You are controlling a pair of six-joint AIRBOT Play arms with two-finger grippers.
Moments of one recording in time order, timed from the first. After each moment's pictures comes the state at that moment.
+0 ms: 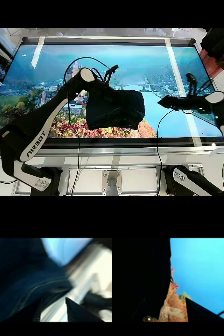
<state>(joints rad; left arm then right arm) -0.56 -1.65 1.54 0.80 -1.19 -1.48 -0.23 -1.12 0.87 -0.84 1.05 1.10</state>
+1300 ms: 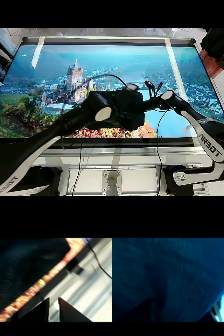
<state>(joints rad) -0.95 -1.34 1.41 1.50 -1.12 -1.86 0.15 -1.53 0.99 -0.79 0.84 1.09</state>
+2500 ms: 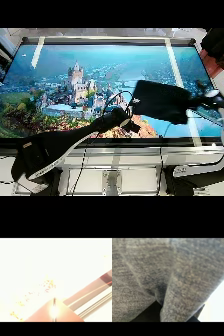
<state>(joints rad) -1.00 -1.69 1.40 1.52 -0.90 -1.97 -0.60 -1.57 1.14 -1.21 0.93 1.23</state>
